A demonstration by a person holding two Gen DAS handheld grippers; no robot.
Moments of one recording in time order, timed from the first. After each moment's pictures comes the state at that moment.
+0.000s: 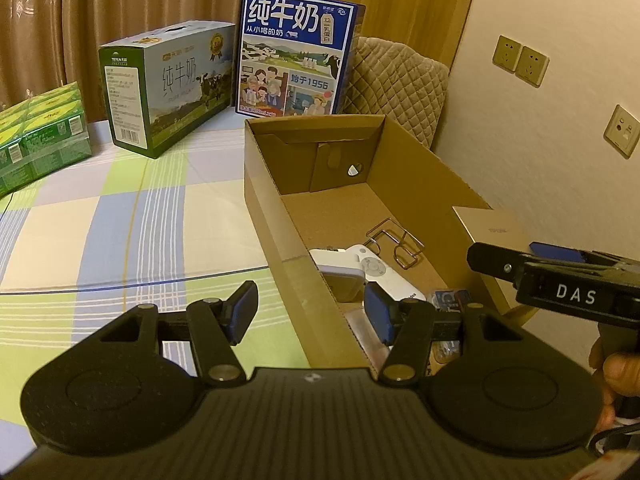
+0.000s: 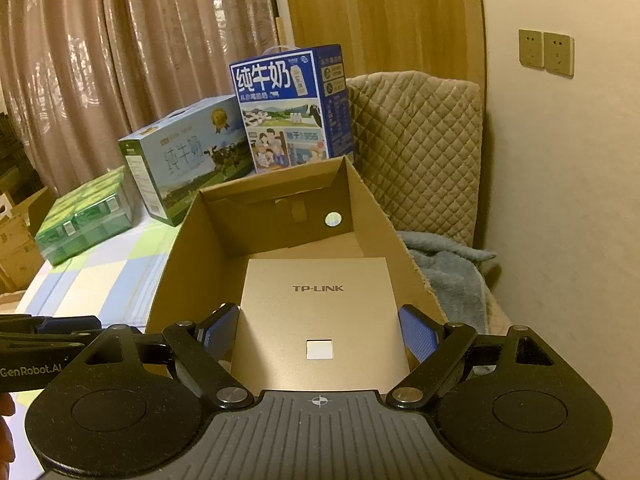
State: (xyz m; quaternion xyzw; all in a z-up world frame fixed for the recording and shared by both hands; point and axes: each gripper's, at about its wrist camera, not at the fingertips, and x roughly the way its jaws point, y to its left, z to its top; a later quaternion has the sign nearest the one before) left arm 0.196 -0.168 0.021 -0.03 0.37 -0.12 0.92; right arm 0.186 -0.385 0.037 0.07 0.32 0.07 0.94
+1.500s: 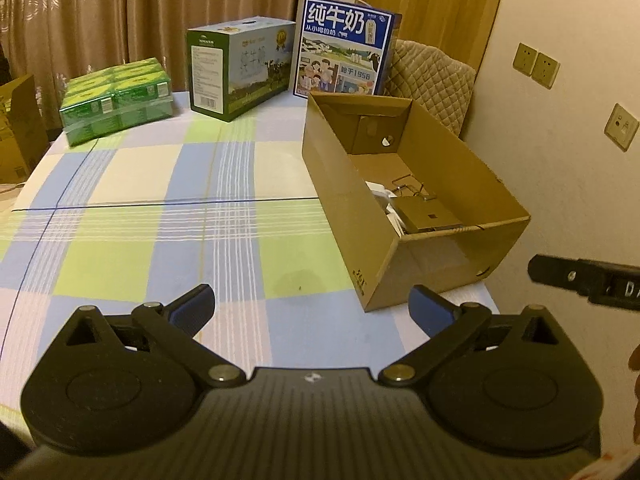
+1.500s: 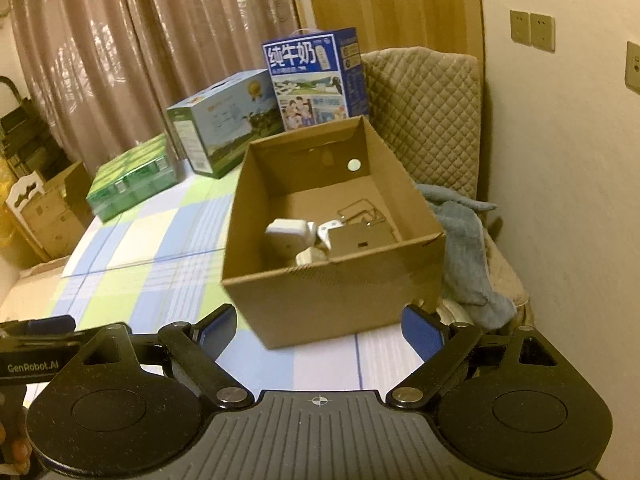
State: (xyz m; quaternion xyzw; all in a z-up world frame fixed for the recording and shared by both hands) left arm 0.042 -0.133 0.047 -0.05 0.38 -0.05 0.92; right arm 0.046 -0.380 0.079 0.08 0.37 0.10 0.92
